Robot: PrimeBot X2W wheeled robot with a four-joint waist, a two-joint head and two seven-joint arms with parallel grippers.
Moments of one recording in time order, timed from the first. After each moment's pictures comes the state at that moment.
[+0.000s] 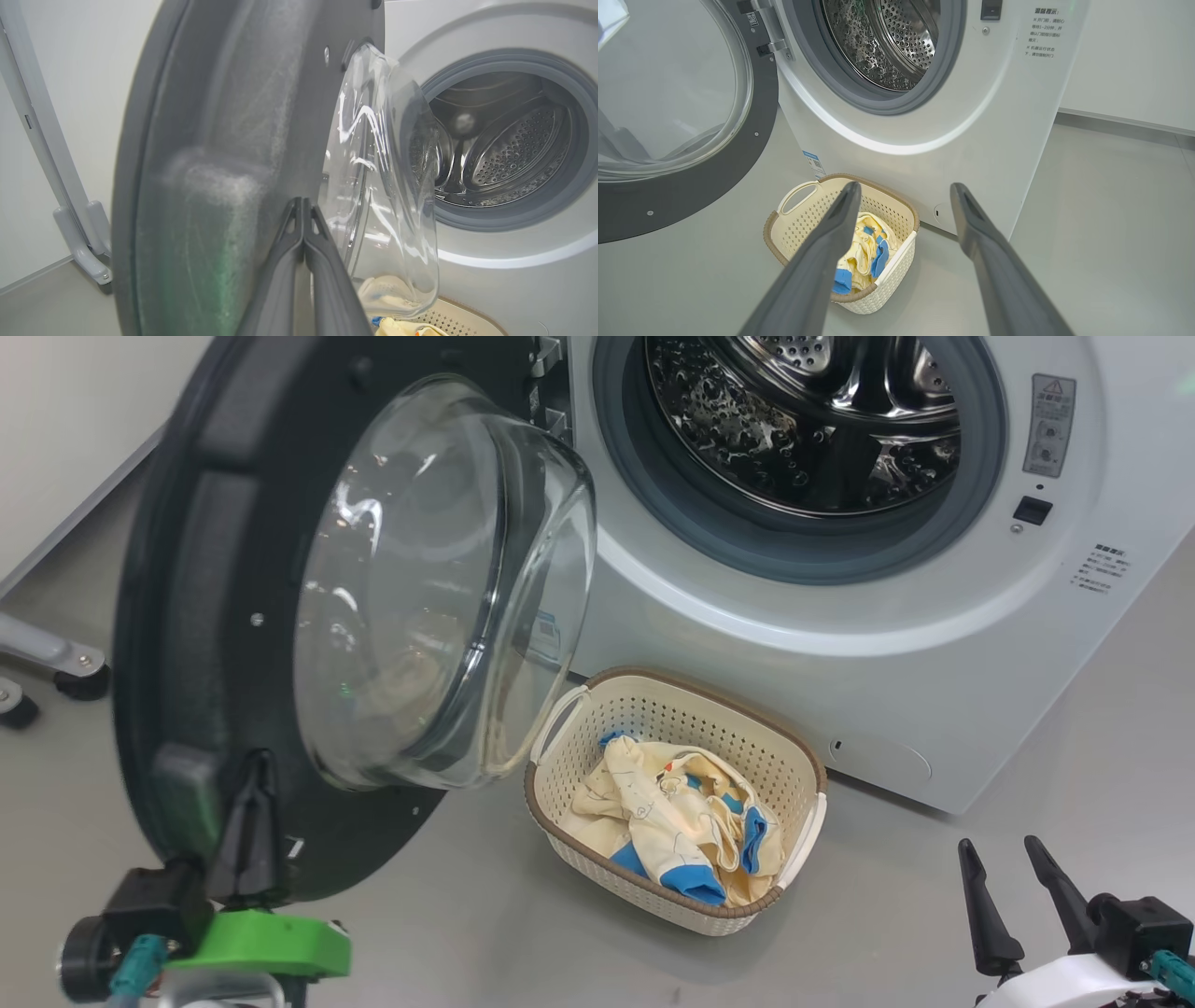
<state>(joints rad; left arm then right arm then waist) -0.05 0.07 -0.17 -0.04 -0.20 0.12 -0.16 0.13 -0.13 0.02 0.22 0.26 0.12 -0.26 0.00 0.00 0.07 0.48</state>
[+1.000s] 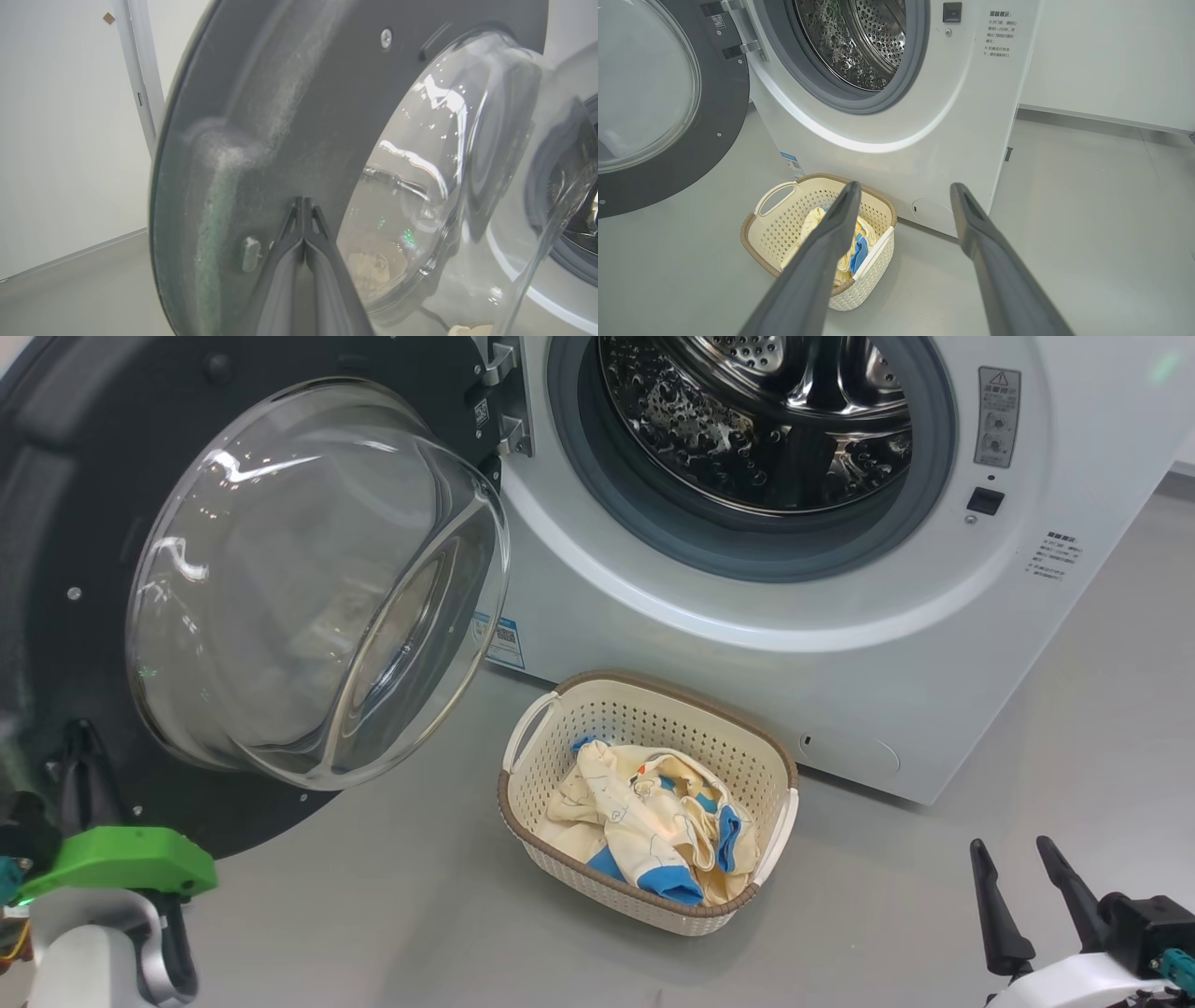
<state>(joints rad) -0.30 0.08 0.11 0.33 -0.17 0.12 -0.20 0.13 -0.15 0.01 0.23 0.26 0.12 -0.26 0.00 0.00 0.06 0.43</state>
